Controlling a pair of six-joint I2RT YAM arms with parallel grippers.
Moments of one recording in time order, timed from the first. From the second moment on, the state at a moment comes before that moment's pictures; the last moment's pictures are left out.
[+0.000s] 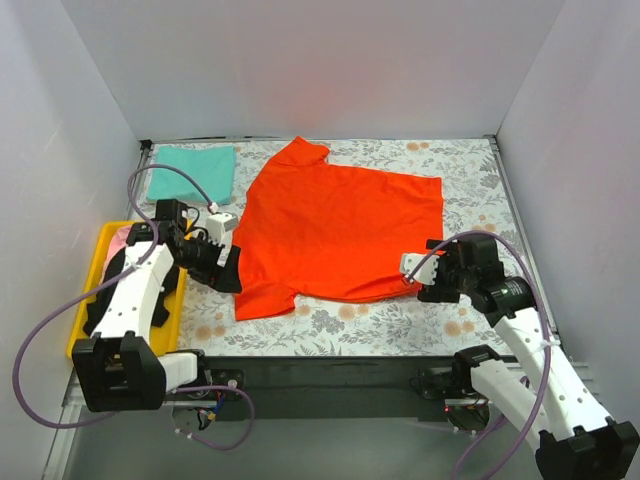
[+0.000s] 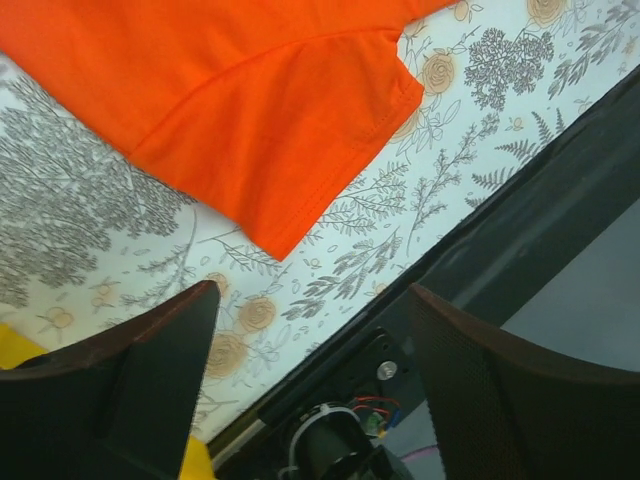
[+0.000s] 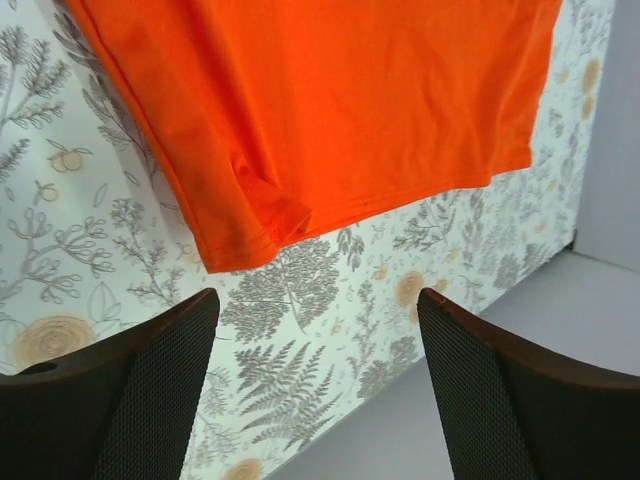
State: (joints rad) left arm 0.03 1.23 1.00 -1.12 0.58 0.47; right arm 0.31 0.74 0.67 -0.73 -0.16 -1.21
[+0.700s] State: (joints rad) left arm -0.16 1.75 1.21 -0.75 0.37 0.35; right arm 0.31 1.45 0.90 -0.82 -0.14 -0.81
